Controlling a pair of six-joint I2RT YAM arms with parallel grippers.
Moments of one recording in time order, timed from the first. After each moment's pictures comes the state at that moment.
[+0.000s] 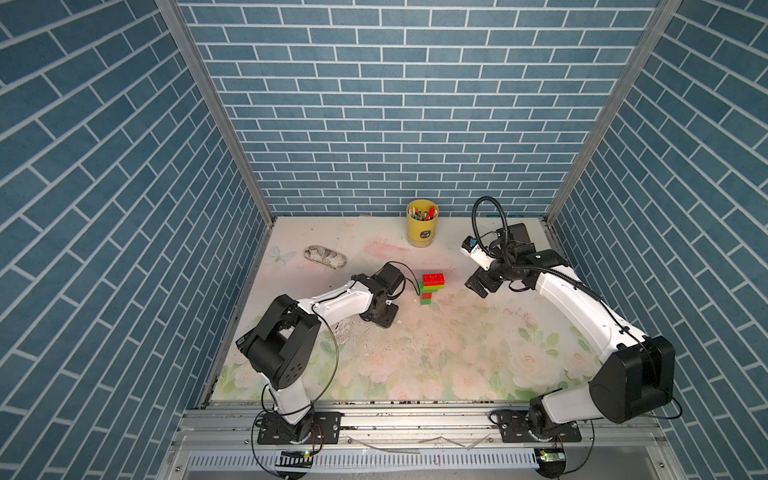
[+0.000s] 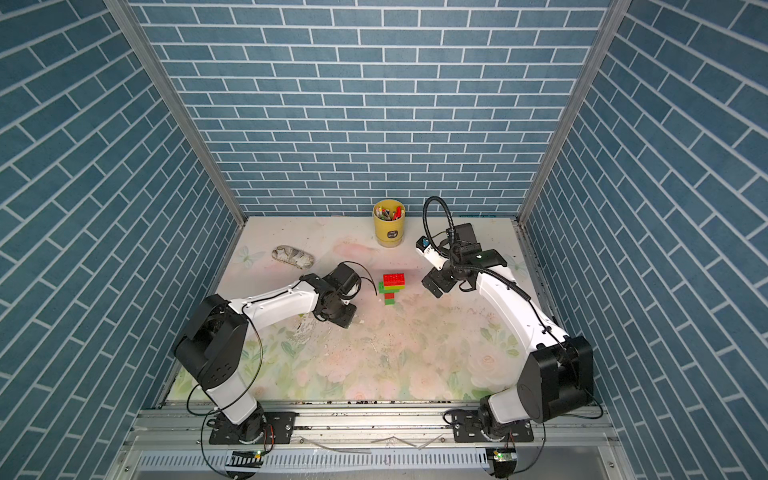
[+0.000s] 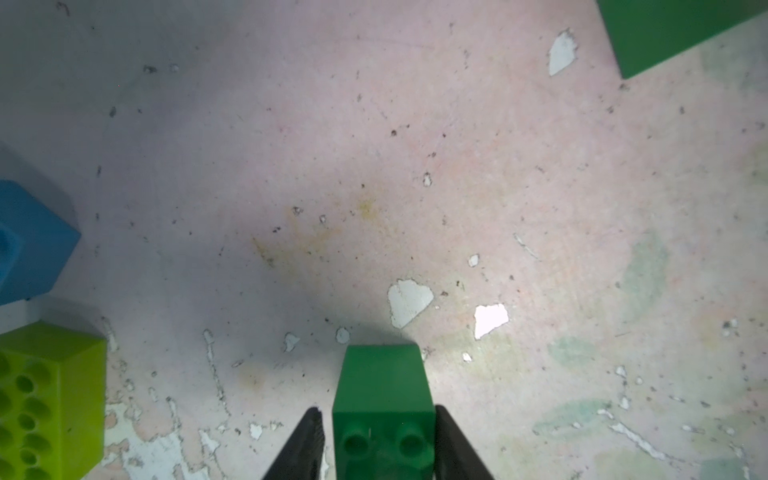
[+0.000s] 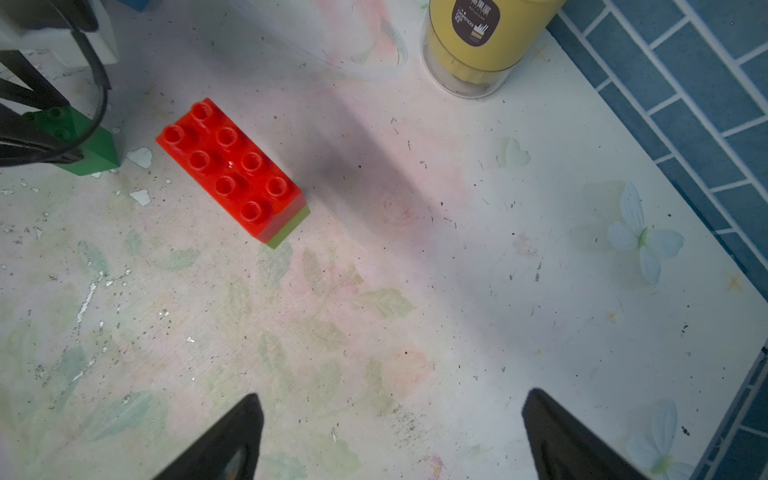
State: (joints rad) left arm -0.65 1.73 1.11 -0.70 -0.06 -0.20; right arm 0.36 1.44 1.26 -0.77 -0.17 -0.54
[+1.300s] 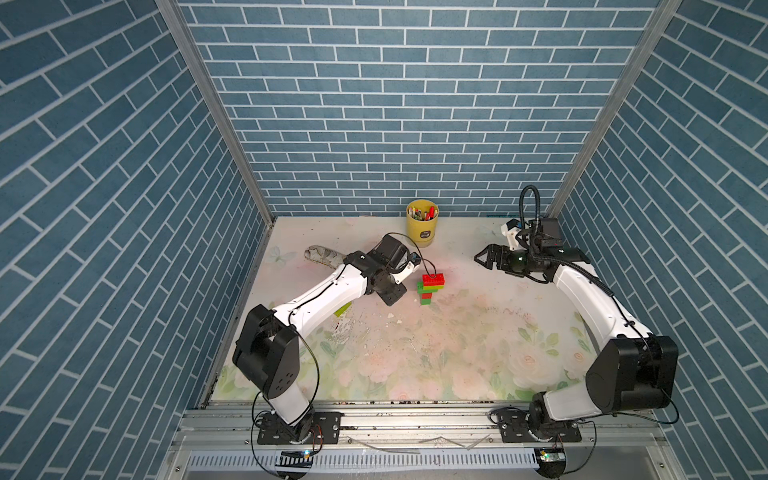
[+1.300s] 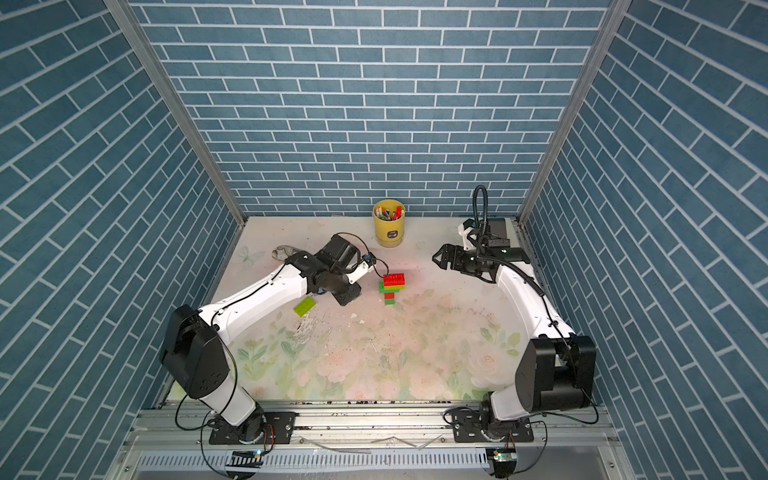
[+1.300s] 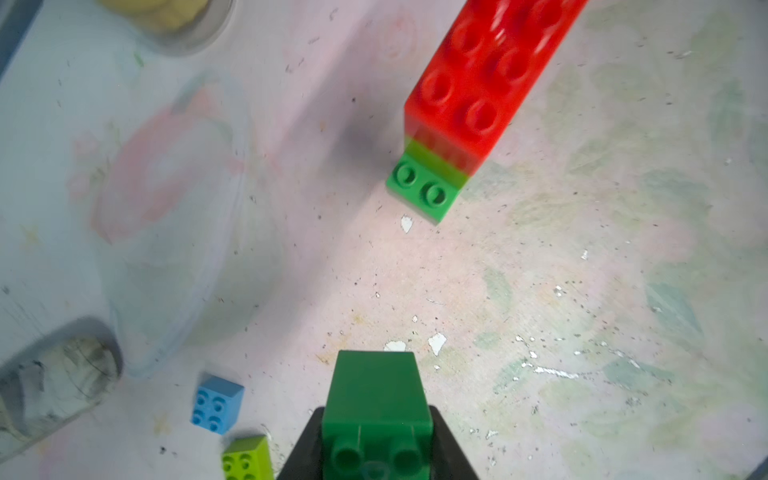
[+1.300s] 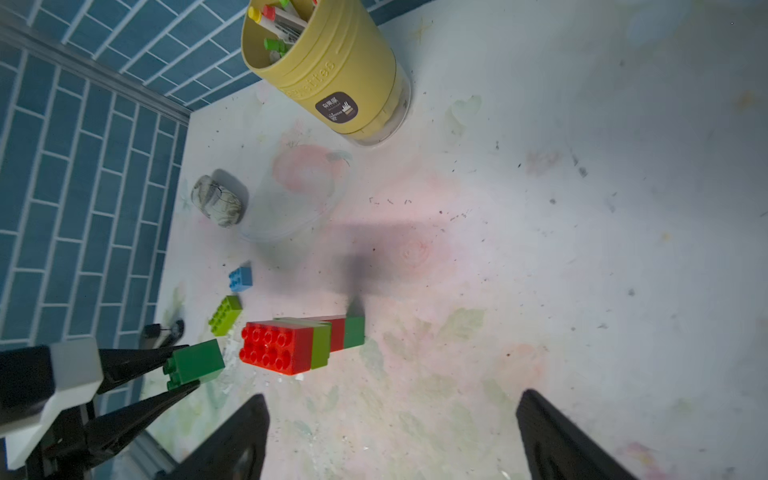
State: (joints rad) left arm -0.65 1.67 1.43 -0.85 0.02 0.31; right arm 0.13 1.47 1.24 -0.66 -0.53 0.31
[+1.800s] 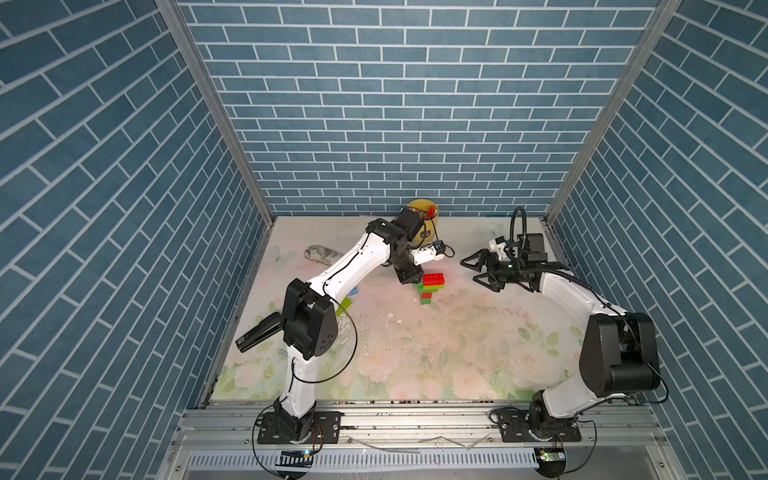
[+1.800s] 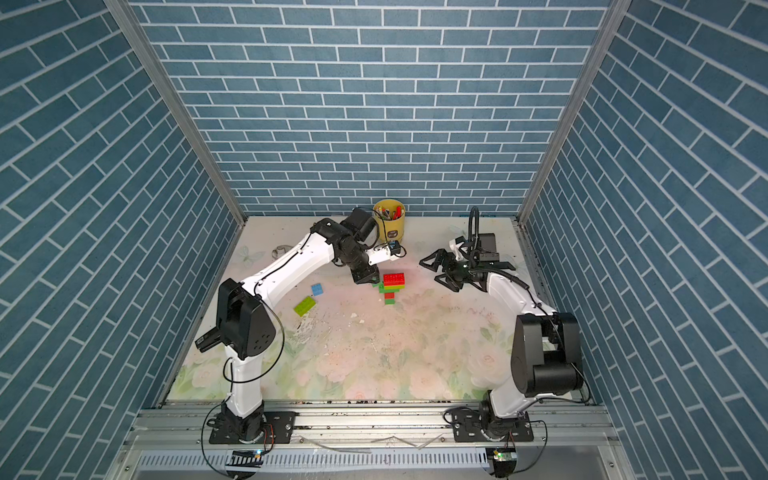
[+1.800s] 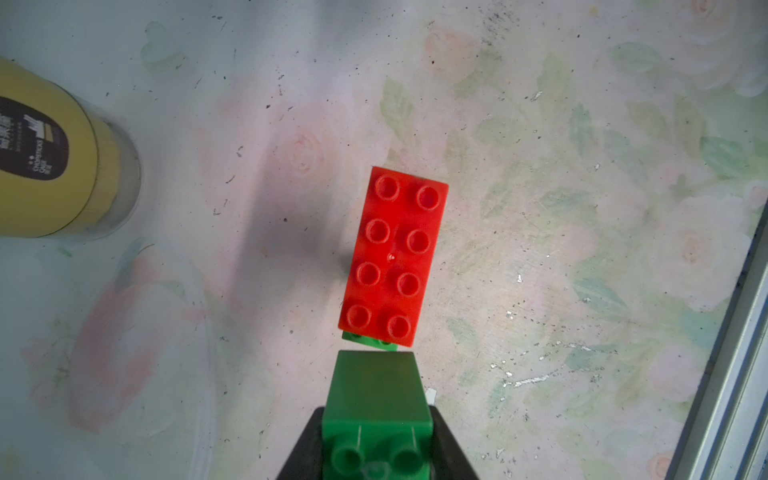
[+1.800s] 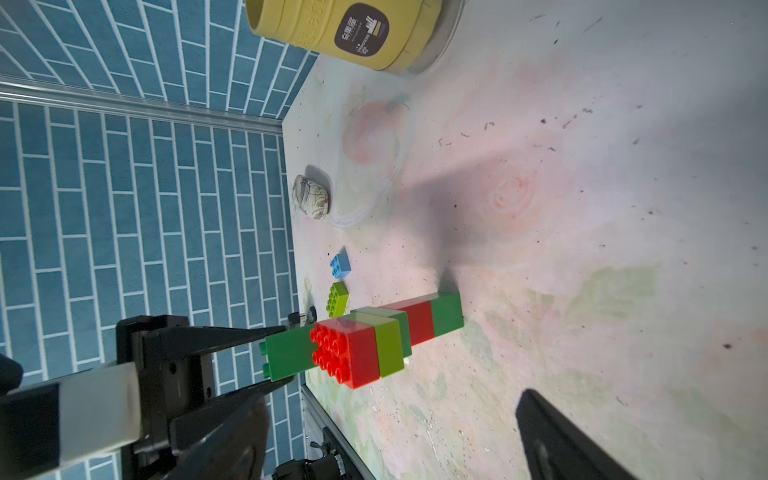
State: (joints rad) left arm -0.63 2.03 1.96 -1.14 0.24 0.60; right arm 0.13 1.58 1.06 -0.33 -0.84 0.66
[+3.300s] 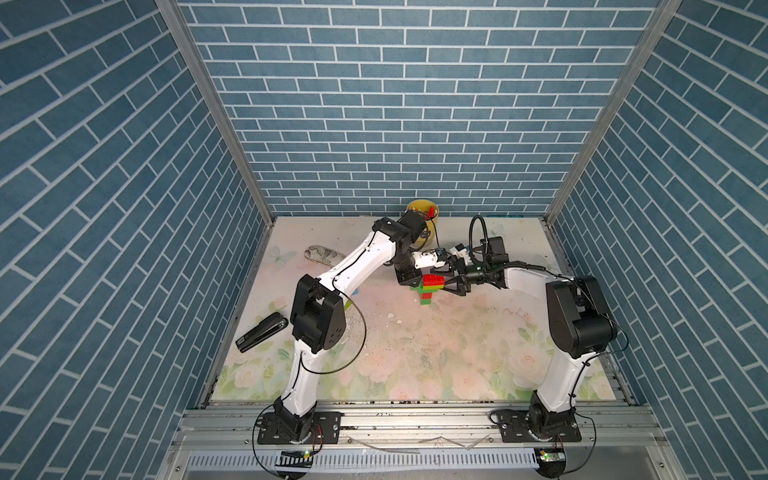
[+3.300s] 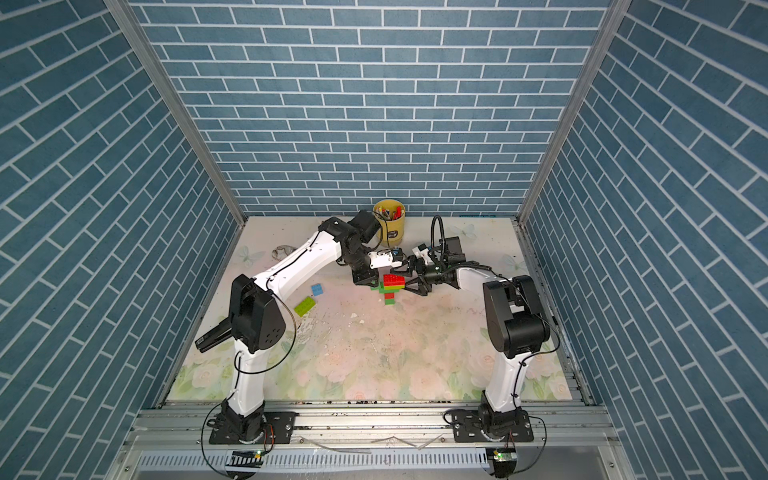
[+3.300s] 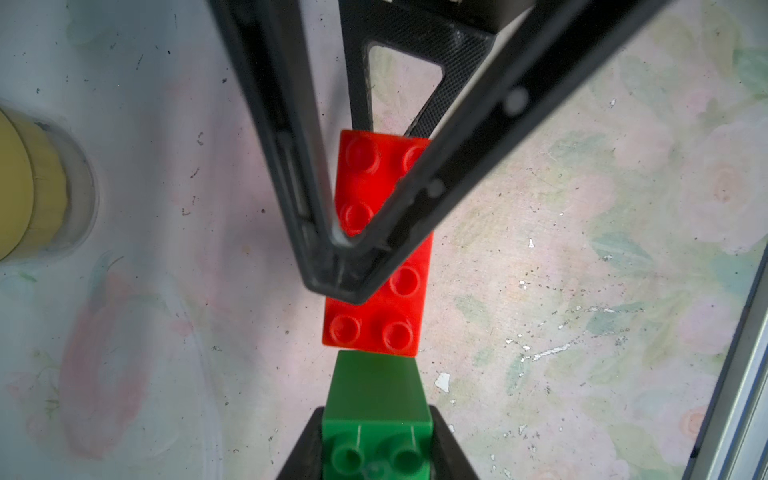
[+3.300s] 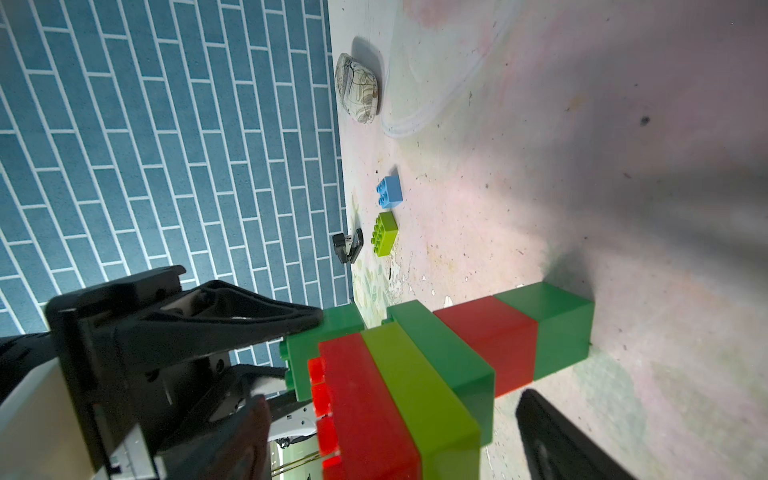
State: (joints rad) left arm -0.63 2.11 2.03 -1.22 0.22 0.72; right arm 0.30 1.88 1.14 -0.12 -1.10 0.74
